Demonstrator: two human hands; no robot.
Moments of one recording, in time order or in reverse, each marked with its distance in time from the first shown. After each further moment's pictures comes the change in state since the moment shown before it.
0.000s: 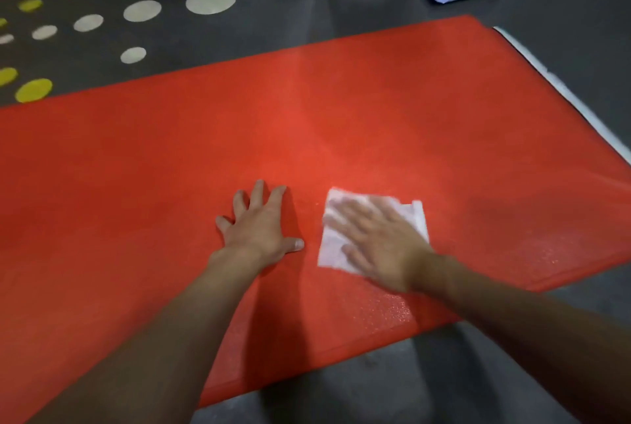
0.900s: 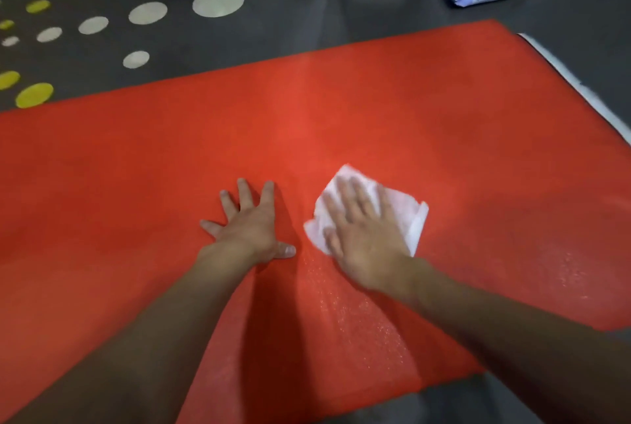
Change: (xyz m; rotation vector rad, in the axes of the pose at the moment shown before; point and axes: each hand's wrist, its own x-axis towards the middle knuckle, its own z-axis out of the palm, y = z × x) left_hand 0.044 0.001 -0.019 0.027 -0.116 -0.127; right_hand 0.064 -0.009 -0.009 0.045 0.042 0.227
